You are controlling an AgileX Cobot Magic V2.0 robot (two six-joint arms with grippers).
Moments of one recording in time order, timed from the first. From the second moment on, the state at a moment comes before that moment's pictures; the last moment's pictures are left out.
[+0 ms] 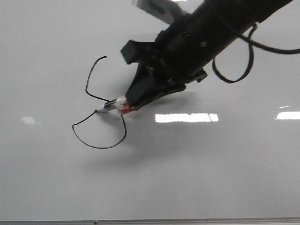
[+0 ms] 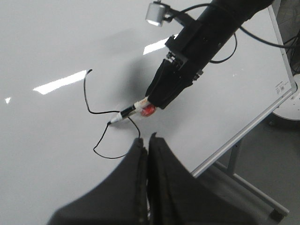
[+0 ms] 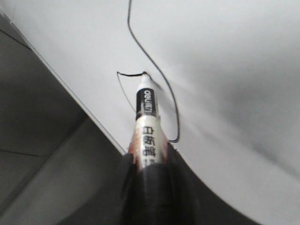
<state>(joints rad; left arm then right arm) -0.39 0.25 -0.37 -0.66 0.54 0.70 0.45 1.71 -1.11 1.02 0.54 -0.89</state>
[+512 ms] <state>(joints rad) -0.39 0.25 -0.37 -0.66 0.54 0.70 0.41 1.67 -1.24 1.00 0.55 -0.89</state>
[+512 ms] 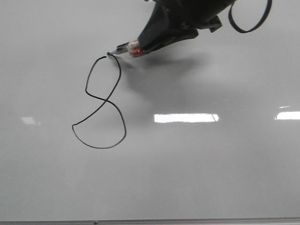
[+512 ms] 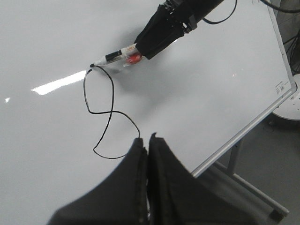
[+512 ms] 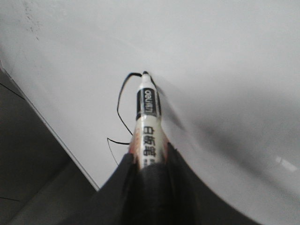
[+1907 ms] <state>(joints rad) -0.51 0.82 -0.66 -0.57 0.81 1.09 1.00 1.47 -1.31 0.29 0.77 -1.07</state>
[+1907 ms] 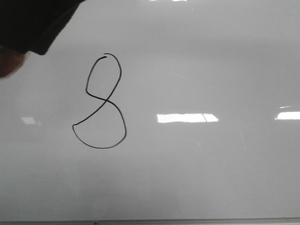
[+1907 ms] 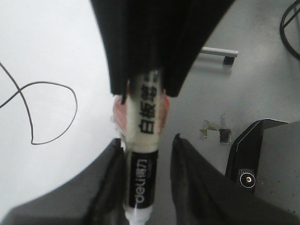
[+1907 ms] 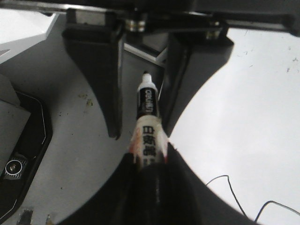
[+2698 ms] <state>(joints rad) -0.51 0.84 -0.66 -0.56 0.81 1.03 1.00 1.44 -1.31 0.36 0.78 -1.05</state>
